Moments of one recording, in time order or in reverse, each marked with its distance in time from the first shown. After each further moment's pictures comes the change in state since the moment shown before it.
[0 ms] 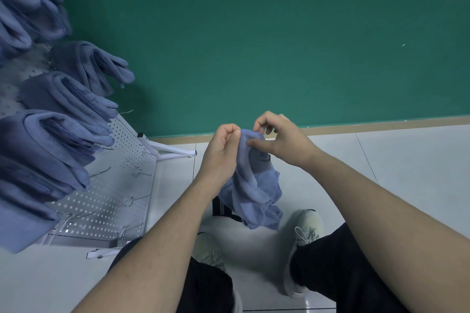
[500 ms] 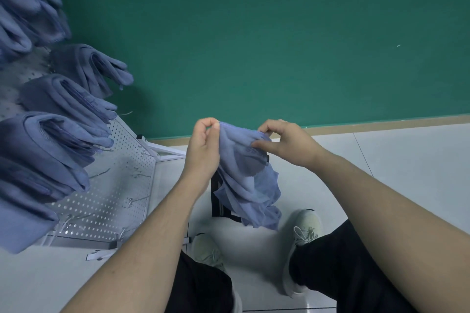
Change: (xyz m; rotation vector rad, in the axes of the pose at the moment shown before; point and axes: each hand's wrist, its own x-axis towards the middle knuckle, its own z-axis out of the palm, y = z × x) left_hand 0.007 0.005 -0.017 -0.044 0.166 0.048; right_hand -0.005 0.007 -0.013 -0.031 -0.085 0.068
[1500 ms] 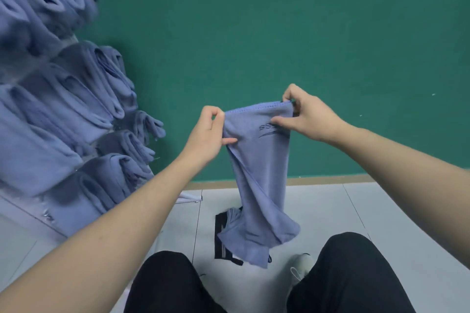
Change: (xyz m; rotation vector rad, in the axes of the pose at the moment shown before) left_hand -0.021 0.179 -0.034 0.127 -0.125 0.279; right_hand -0.020 -0.165 -0.144 -0.204 0.210 -0.182
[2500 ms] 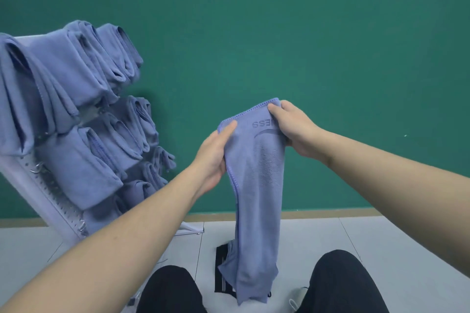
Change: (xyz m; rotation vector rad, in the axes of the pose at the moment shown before) left_hand -0.044 0.104 -0.014 -0.543 -0.140 -0.215; right_hand -0.006 -0.124 -0.040 0.571 0.100 0.364
